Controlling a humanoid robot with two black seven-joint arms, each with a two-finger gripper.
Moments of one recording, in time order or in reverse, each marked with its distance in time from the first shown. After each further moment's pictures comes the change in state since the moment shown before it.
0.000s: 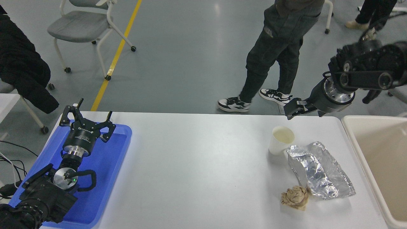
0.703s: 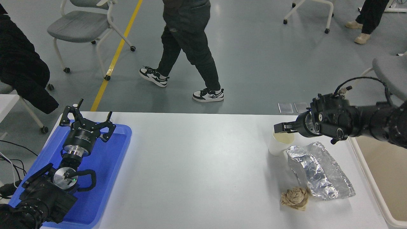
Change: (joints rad) left arm 0.001 0.001 0.000 0.000 0.000 0.000 -0.001; right arm -0.462 0.070 0.166 -0.364 -0.097 -0.217 -0.004
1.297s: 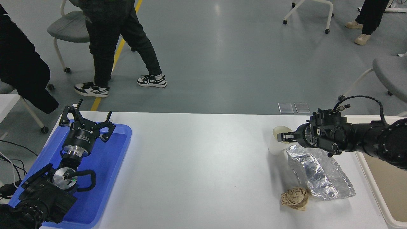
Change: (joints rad) left arm 0.000 0.001 0.000 0.001 0.000 0.000 0.000; right arm -0.094 0.010 0.050 -0.072 -0.015 -0.023 -0.007
